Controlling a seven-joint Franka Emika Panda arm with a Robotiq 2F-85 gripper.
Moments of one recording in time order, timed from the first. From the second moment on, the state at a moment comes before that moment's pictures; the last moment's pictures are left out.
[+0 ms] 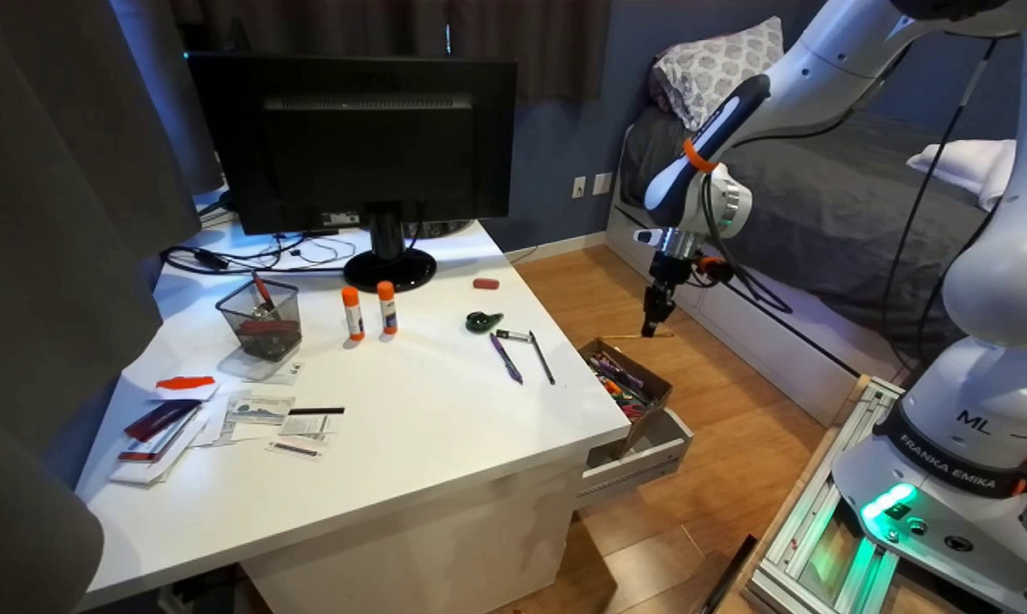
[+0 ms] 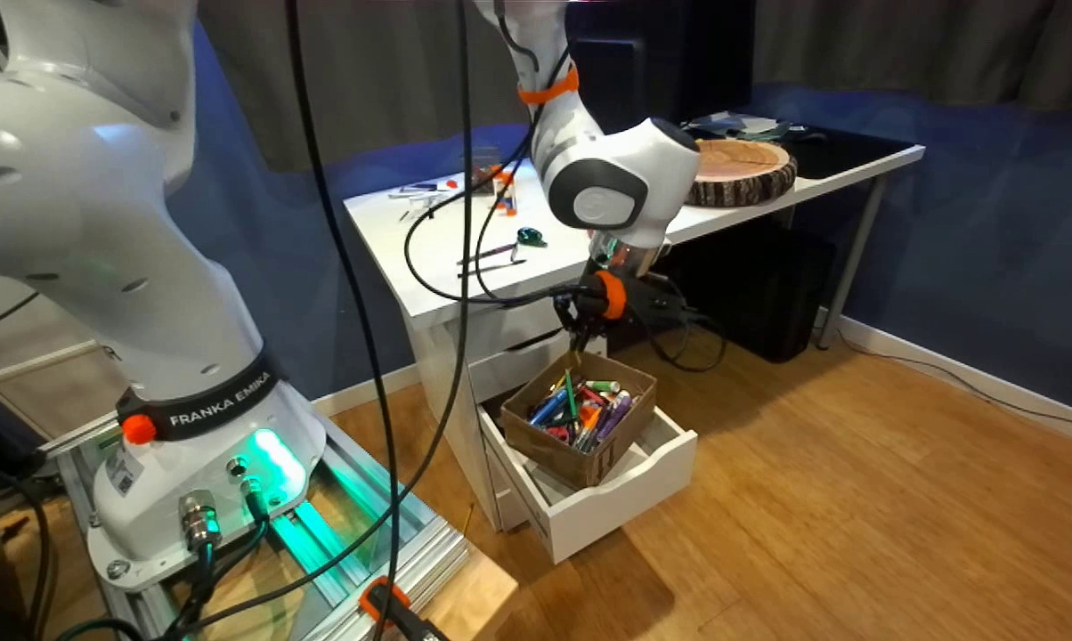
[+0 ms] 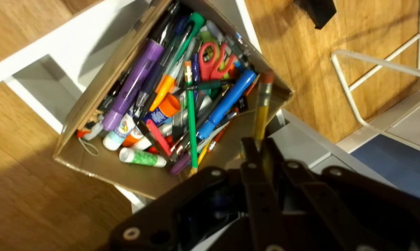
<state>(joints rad) -0.58 0.56 0.20 -2.27 0.29 2.56 -1.39</state>
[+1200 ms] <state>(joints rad) -0.42 1.02 0.13 -1.84 0.25 2.51 -1.26</state>
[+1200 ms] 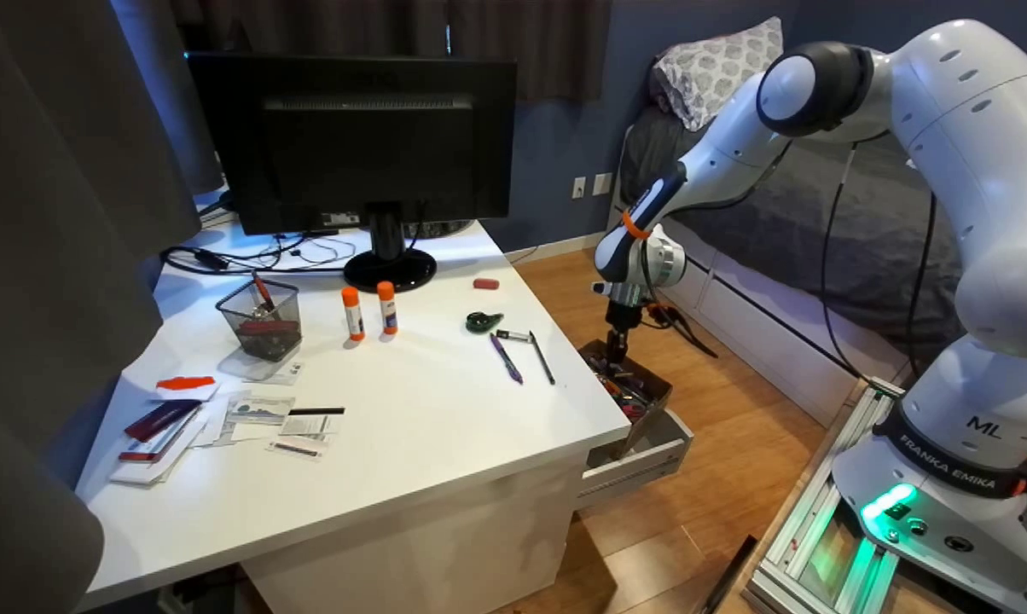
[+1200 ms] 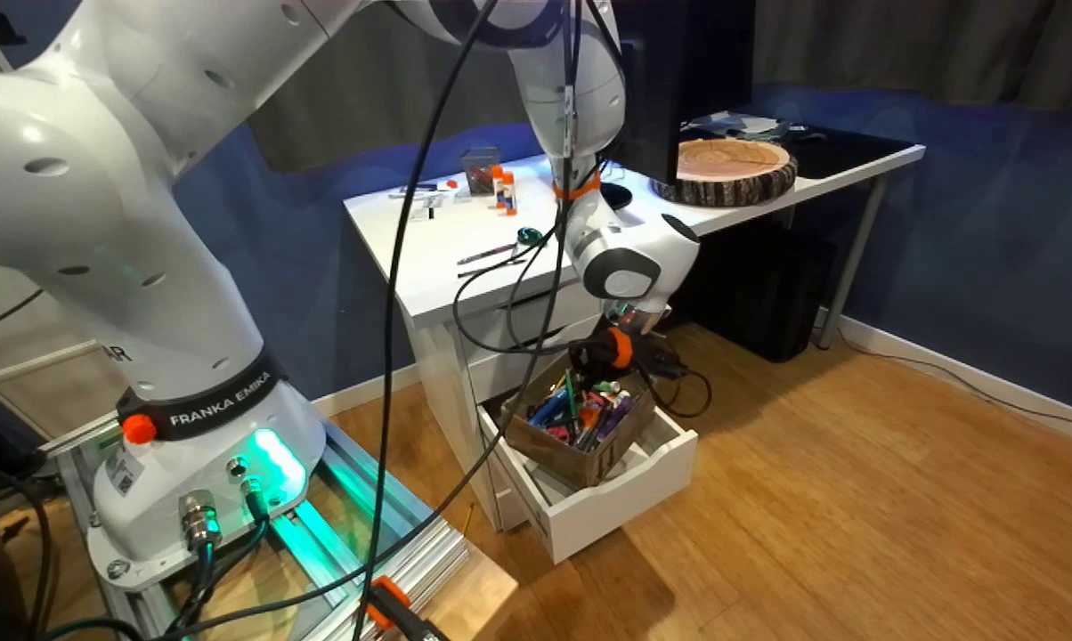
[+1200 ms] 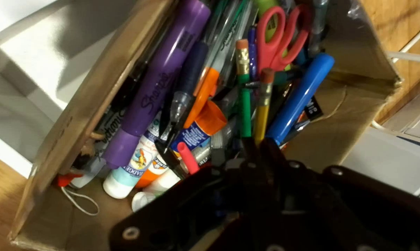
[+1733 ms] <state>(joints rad) -0.42 0.97 0.14 -1.80 0.24 2.51 -1.24</state>
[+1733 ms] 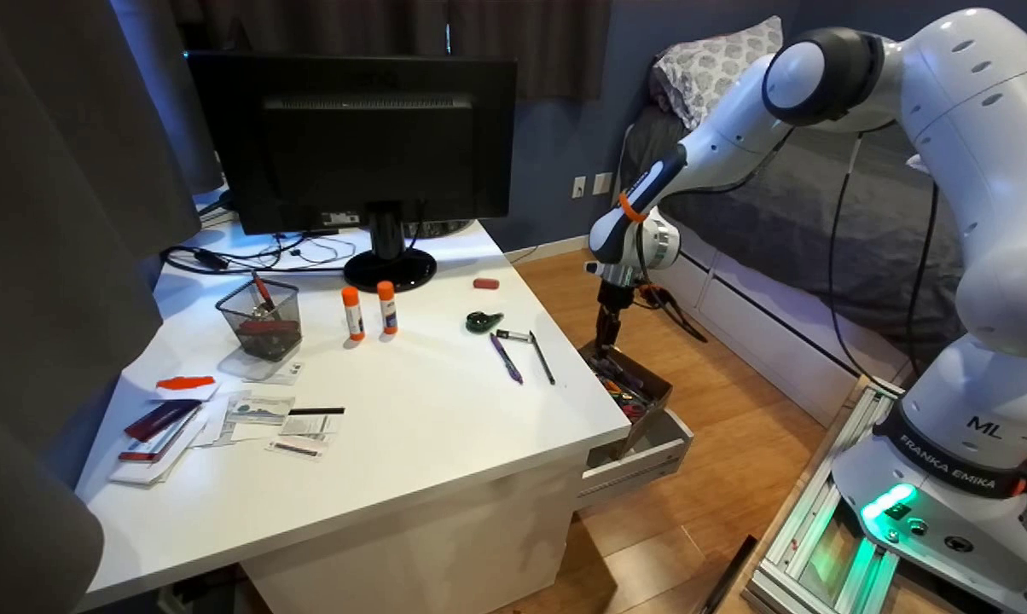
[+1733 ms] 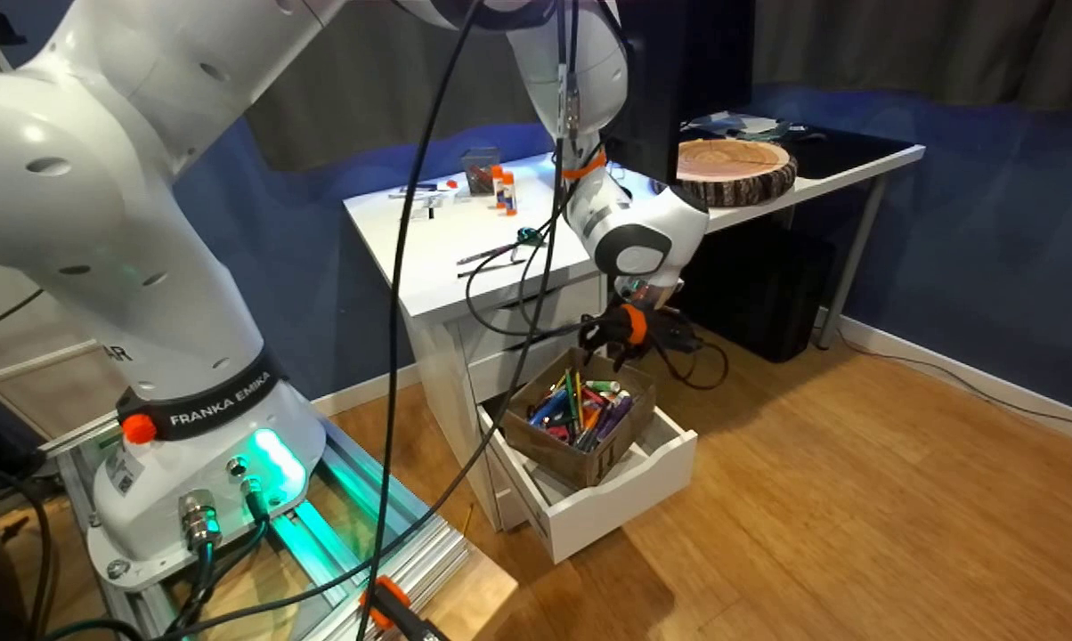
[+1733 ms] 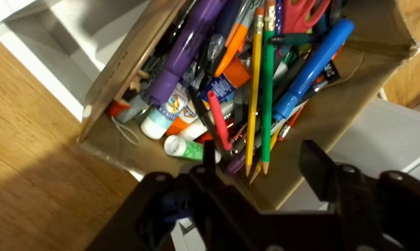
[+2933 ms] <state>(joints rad) -0.21 0.29 -0.01 -2.30 0.14 2.42 -0.49</state>
